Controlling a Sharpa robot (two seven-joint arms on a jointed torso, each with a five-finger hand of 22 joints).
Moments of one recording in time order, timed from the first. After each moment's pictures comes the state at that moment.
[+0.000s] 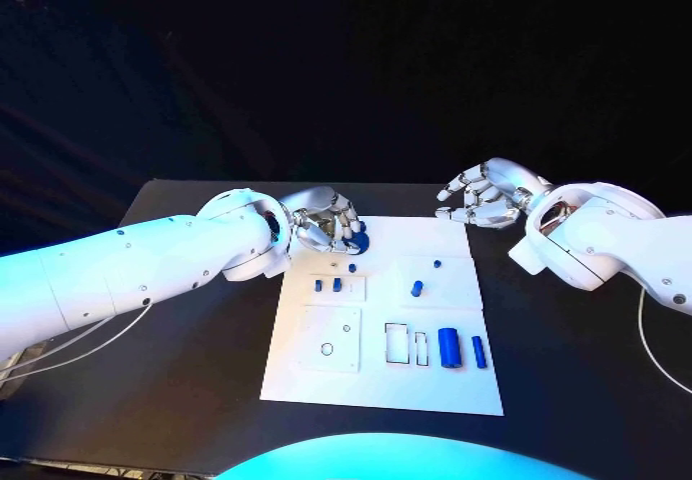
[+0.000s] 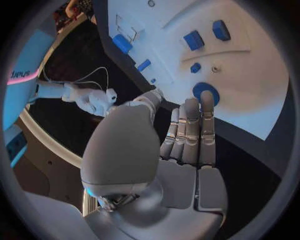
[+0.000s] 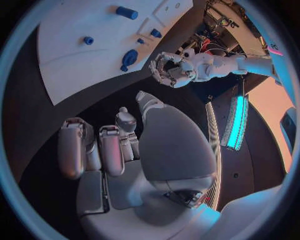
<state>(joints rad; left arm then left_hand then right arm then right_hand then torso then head) 1.20 -0.73 -0.04 1.43 -1.16 -0.15 -0.01 1.46 -0.23 0.33 0.28 0.20 0.64 0.18 0.47 0.53 0.75 0.14 0.66 0.40 1.06 0.07 0.99 0.75 0.17 0.92 0.16 0.84 0.65 1.36 -0.89 -0.16 1.58 -0.96 -0.37 -0.12 1.39 -0.15 0.23 0.29 0.26 0.83 0.17 0.31 0.27 1.14 0.09 1.15 1.08 1.46 0.02 1.48 1.31 0.03 1.47 0.12 1.34 1.31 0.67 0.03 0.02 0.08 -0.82</state>
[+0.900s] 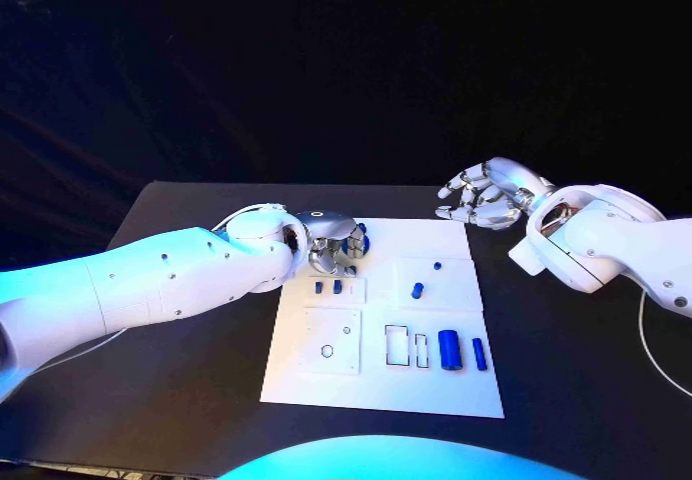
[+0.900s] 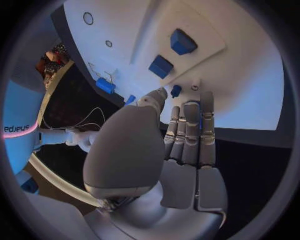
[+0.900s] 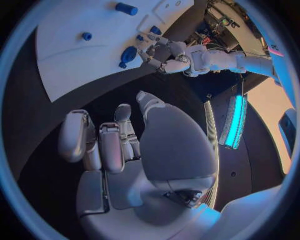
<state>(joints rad) 1.17 -0.65 -0.06 1.35 -1.54 -0.09 0.00 1.54 -0.22 0.29 0.28 0.20 0.75 0.18 0.43 0.37 0.81 0.13 0.57 0.24 1.11 0.06 1.15 0.74 0.17 0.95 0.15 0.90 0.70 1.36 -0.90 -0.16 1.58 -0.96 -0.40 -0.11 1.38 -0.16 0.26 0.28 0.26 0.82 0.16 0.33 0.26 1.03 0.08 0.97 0.88 1.47 0.01 1.41 1.31 0.06 1.41 0.11 1.18 1.31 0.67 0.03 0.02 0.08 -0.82</state>
